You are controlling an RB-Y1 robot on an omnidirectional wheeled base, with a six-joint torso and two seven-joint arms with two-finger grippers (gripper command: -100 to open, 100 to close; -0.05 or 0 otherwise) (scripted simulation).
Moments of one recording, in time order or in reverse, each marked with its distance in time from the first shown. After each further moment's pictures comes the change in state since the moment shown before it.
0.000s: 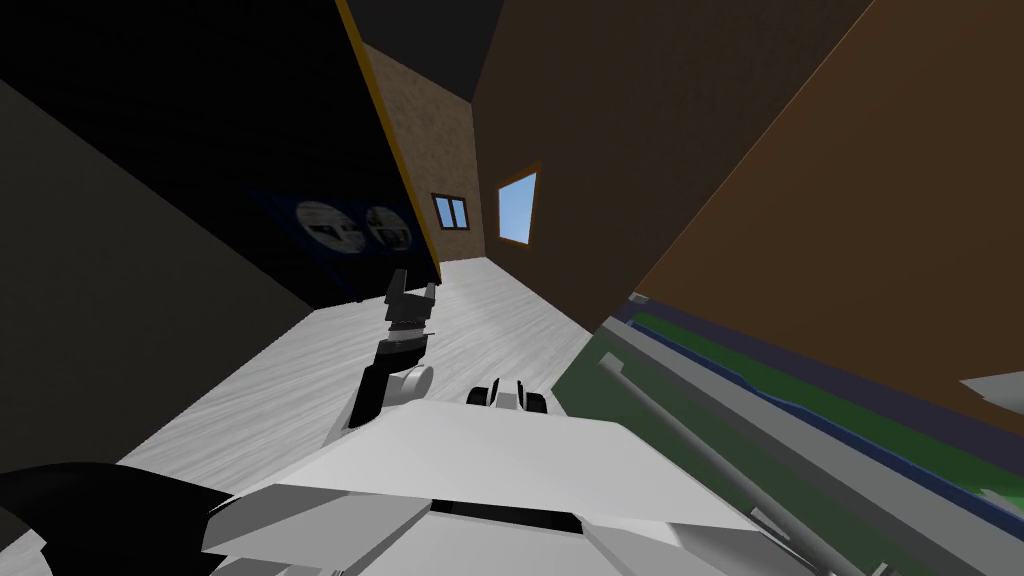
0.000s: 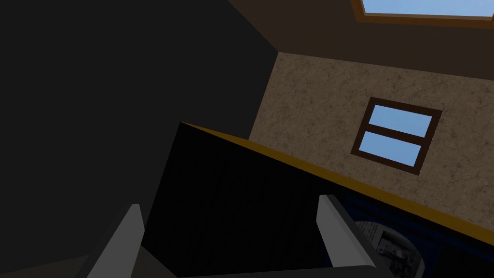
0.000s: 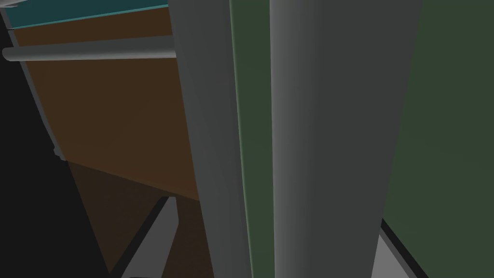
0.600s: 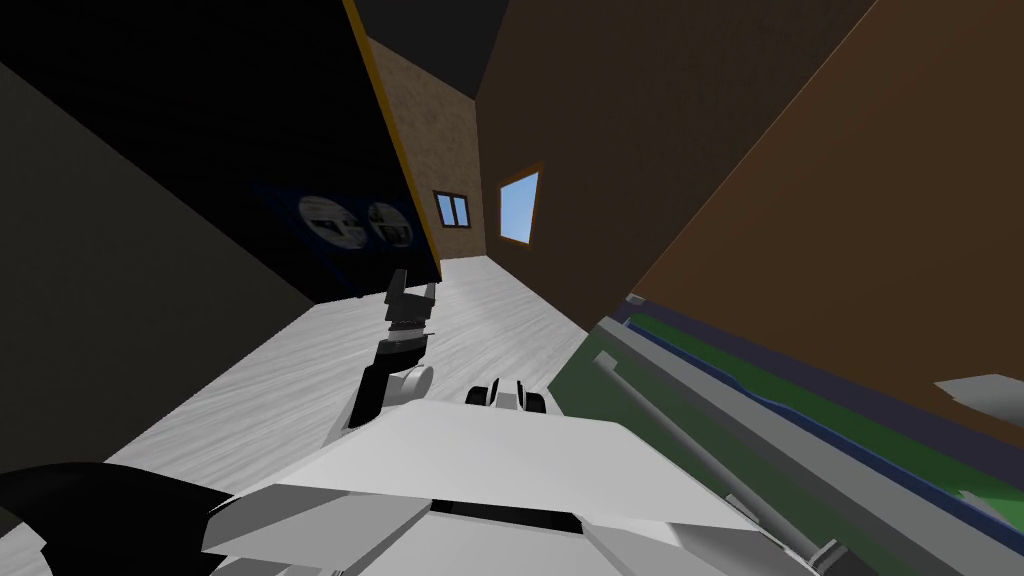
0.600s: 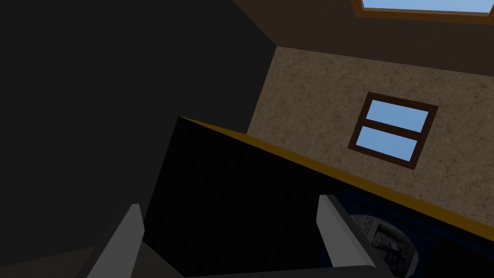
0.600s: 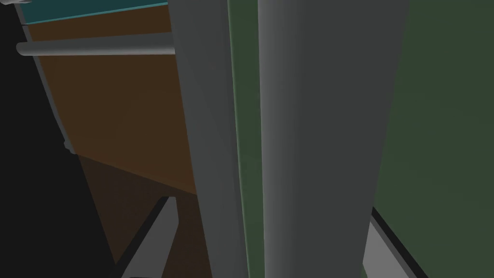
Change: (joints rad) left arm 0.000 0.000 0.000 0.000 0.000 0.000 0.000; right arm -0.077 0.039 0.023 0.089 0.030 0.067 0.011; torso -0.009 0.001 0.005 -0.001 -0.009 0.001
